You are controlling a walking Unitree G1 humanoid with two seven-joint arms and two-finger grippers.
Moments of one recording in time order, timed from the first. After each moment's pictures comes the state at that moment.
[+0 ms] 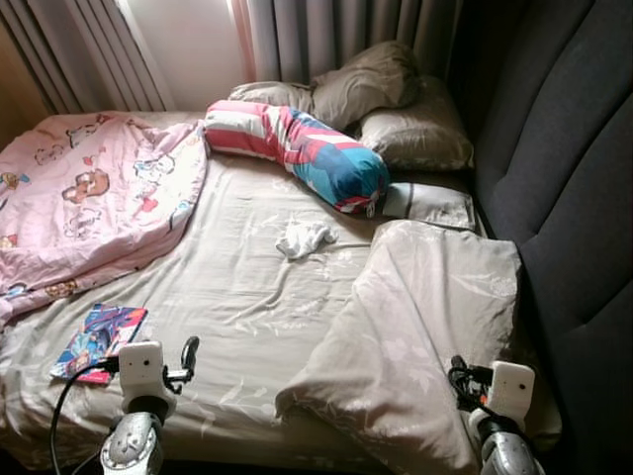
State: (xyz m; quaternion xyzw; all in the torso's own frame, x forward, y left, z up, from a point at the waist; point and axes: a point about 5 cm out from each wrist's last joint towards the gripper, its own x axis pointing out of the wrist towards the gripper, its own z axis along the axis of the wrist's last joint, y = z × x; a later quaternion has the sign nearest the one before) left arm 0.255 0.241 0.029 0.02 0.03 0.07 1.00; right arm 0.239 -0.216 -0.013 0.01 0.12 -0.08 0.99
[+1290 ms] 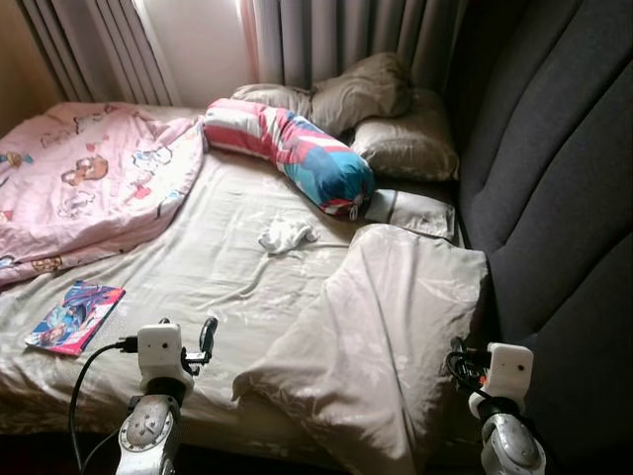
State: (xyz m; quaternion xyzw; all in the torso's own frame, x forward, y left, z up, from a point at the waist) left arm 0.265 0.224 0.039 0.02 0.03 0.04 1.00; right arm 0.252 -0.212 -0.005 0.01 0.11 -0.08 0.99
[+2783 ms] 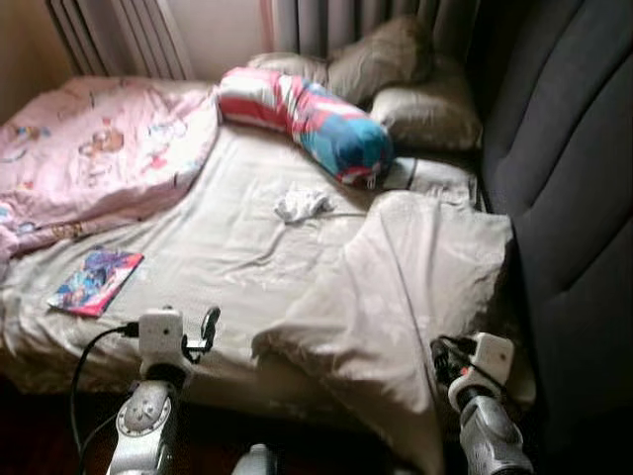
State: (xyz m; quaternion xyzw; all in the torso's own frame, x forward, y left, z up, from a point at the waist) left arm 0.273 0.225 0.049 0.03 0.03 0.02 1.00; right arm 0.276 -0.191 -0.013 0.16 0.22 -0.09 0.96
